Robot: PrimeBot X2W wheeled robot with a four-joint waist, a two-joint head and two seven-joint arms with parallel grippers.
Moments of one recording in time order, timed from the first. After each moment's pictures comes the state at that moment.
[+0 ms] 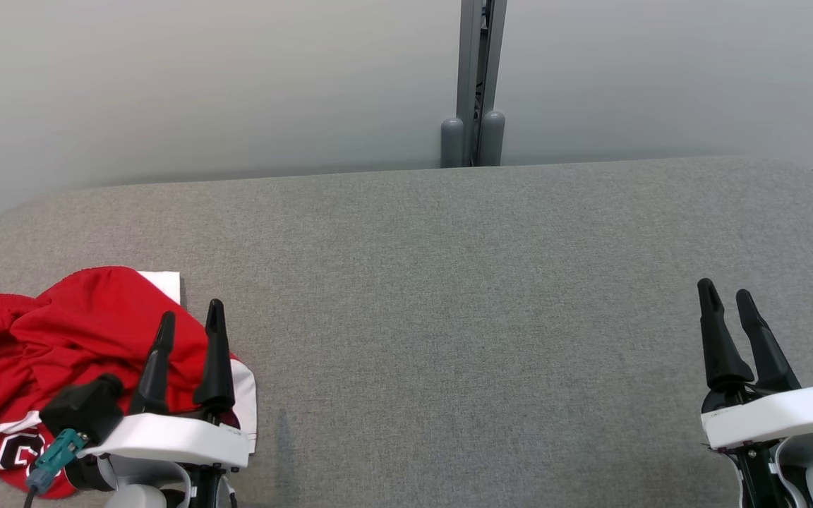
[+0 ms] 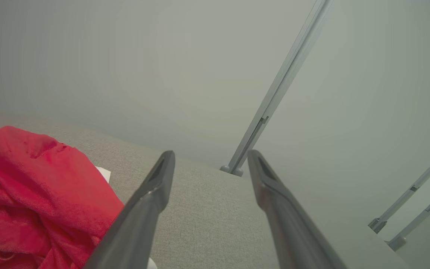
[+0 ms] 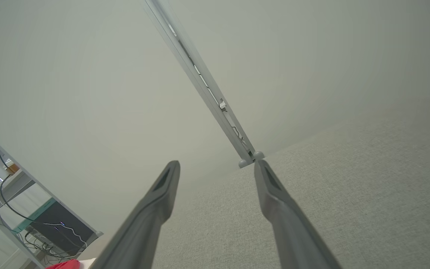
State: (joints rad) left arm -0.09 0.04 -0.05 0.20 -0.54 -0.03 -0.20; right arm -0.11 -0.10 0.02 0.13 0.71 0.13 -0.11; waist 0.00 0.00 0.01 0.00
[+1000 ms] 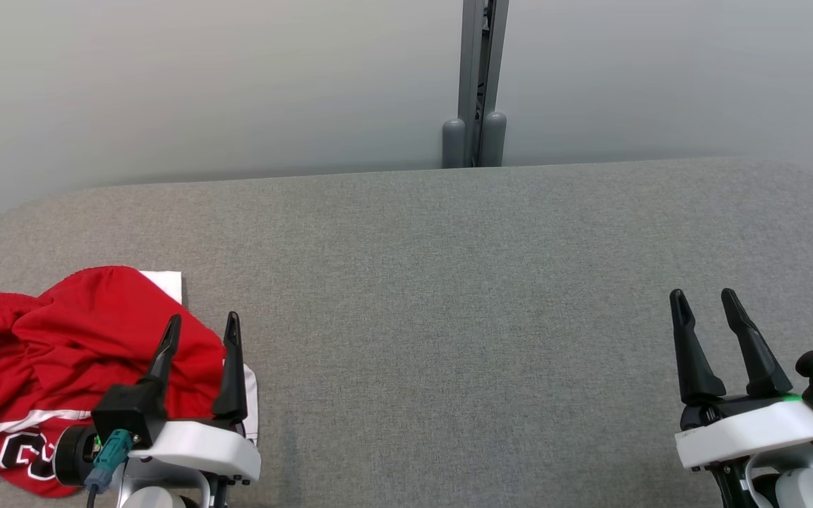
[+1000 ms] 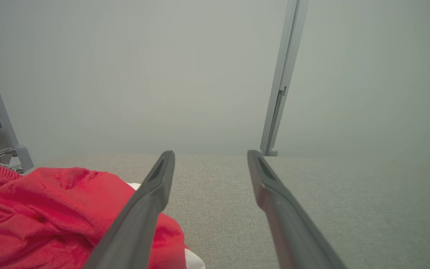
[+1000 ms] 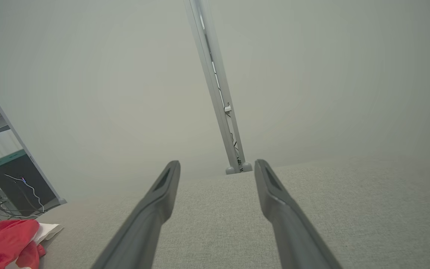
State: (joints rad) left arm -0.09 0.05 -0.06 0.25 -0.22 0.02 -0.24; right arm -0.09 -0.11 0.07 0.14 0.43 0.13 -0.20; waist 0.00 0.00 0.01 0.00
